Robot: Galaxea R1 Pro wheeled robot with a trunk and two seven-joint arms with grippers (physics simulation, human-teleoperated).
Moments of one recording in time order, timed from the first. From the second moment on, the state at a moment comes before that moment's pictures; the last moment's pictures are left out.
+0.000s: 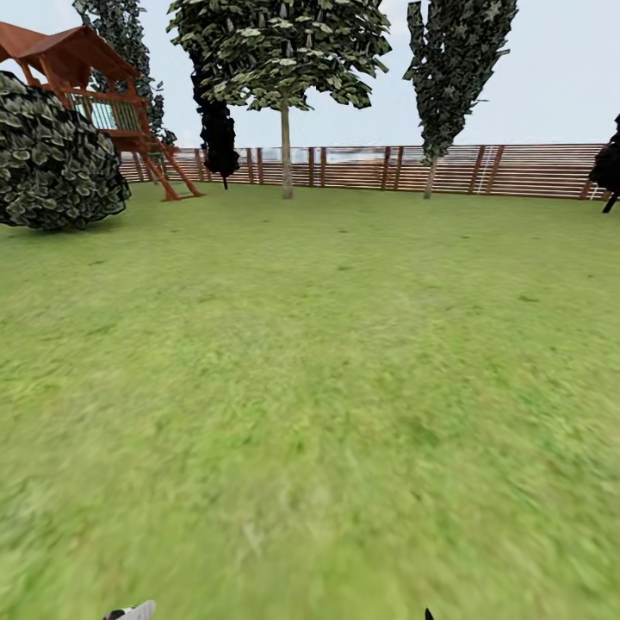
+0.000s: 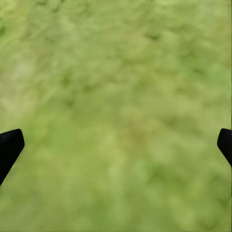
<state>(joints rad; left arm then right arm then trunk) -0.10 0.05 0.08 -0.53 0.26 -0.48 0.22 -0.30 0.02 -1.39 -0.22 0.92 -0.64 0.43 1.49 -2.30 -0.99</state>
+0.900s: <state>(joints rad) -0.10 0.05 0.08 -0.53 0.26 -0.48 0.22 -0.30 0.02 -1.39 -0.22 0.92 -0.64 0.44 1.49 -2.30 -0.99</state>
